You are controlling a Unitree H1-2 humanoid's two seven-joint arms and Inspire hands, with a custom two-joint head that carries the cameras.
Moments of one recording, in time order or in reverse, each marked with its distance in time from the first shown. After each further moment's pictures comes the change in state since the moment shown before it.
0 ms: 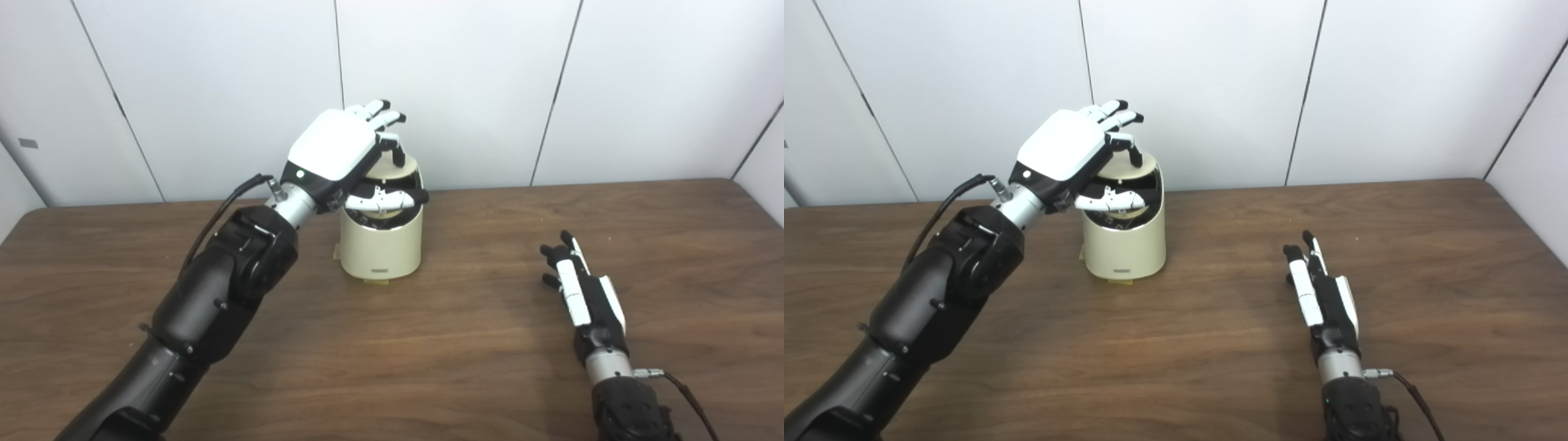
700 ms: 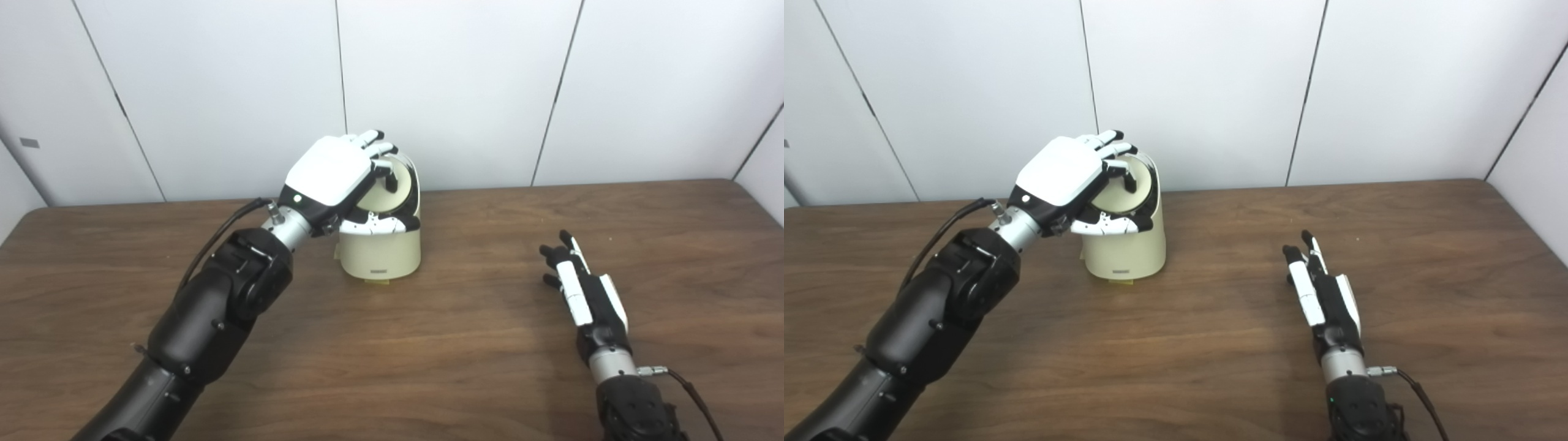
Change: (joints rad) left arm 0.066 0.005 0.011 0.002 0.034 -0.019 -0.012; right arm 0.001 -0.011 -0.005 -0.014 -0.008 0.020 0.009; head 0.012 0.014
